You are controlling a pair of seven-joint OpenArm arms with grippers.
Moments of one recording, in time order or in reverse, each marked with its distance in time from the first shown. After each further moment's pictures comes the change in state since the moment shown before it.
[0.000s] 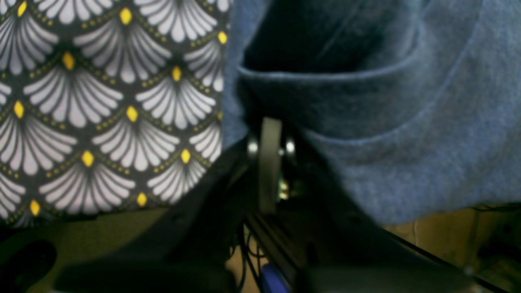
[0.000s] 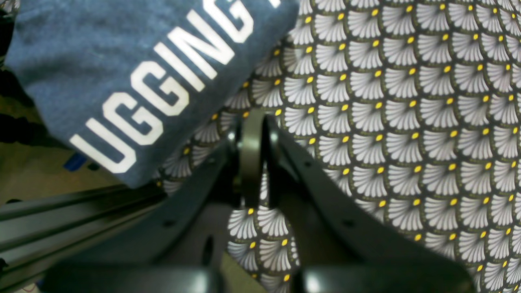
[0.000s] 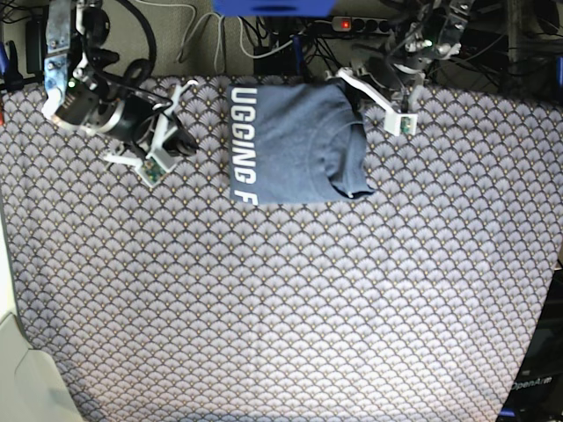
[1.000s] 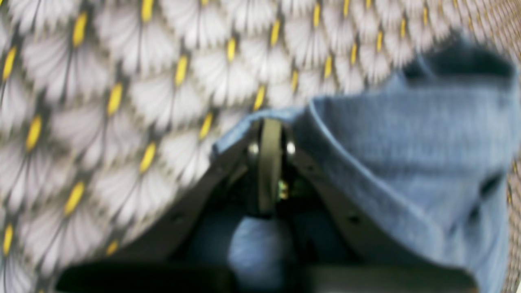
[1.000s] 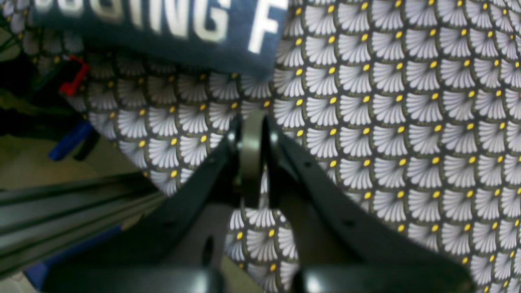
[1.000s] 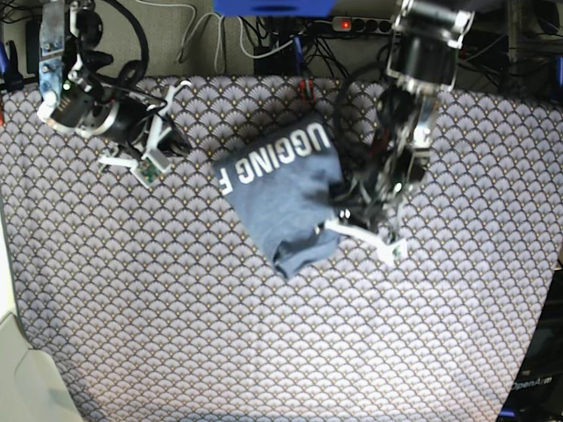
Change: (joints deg) left arm -37.4 15.4 -5.0 -32.1 0.3 5.9 -0.3; right arm 0.2 2.3 -0.1 -0.4 0.0 0.0 0.0
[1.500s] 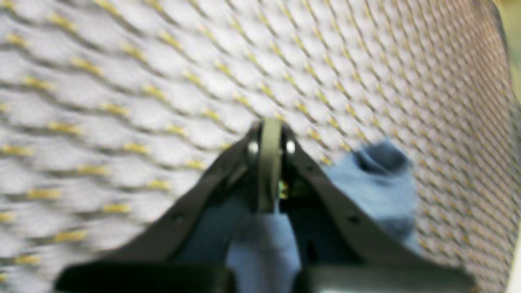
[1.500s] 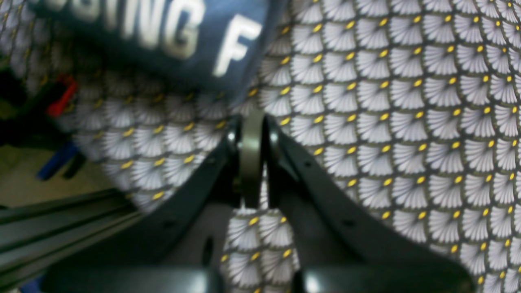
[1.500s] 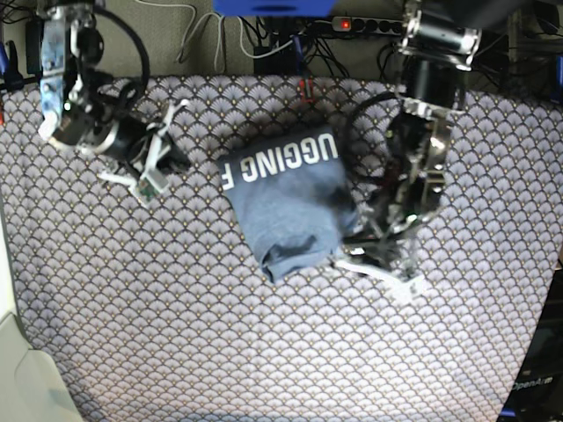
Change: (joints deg) left arm -2.2 -3.6 -0.3 10.3 0.2 1.5 2.0; right arm 5.9 -0.2 -0.3 -7.3 0.3 0.0 0.5
